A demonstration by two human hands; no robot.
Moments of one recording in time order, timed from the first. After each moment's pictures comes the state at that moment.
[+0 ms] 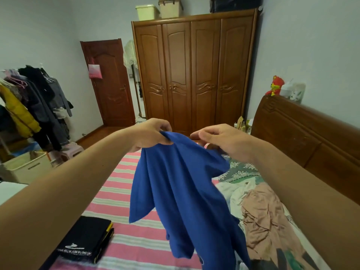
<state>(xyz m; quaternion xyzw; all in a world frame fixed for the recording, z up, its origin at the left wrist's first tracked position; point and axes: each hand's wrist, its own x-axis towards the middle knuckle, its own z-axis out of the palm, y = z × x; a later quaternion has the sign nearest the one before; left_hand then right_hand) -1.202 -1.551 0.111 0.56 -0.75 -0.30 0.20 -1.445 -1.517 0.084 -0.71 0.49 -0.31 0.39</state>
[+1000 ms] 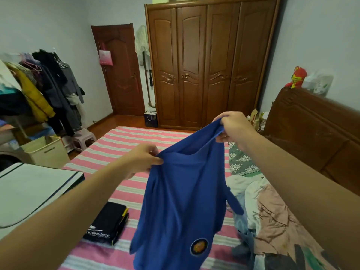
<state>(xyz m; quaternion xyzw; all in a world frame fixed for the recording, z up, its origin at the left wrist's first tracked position) -1.099 -1.546 0.011 0.64 -0.60 -0.39 0.27 -1.366 -1.573 0.067 -0.52 0.62 -0.46 0.37</state>
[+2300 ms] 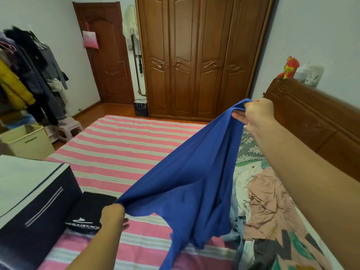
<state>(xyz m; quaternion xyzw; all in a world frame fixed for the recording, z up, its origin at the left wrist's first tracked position) -1.025 -1.546 -0.251 0.78 -0.12 -0.46 0.40 -1.411 -1.602 0.061 -0.31 0.56 -0.68 0.36</state>
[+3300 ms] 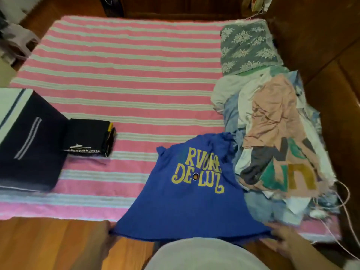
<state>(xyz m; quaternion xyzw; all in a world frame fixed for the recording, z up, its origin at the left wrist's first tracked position) -0.967 -1.329 -0.393 0.78 -0.04 -0.58 0.25 -1.484 -1.278 -0.370 0.12 0.78 -0.26 0.56</state>
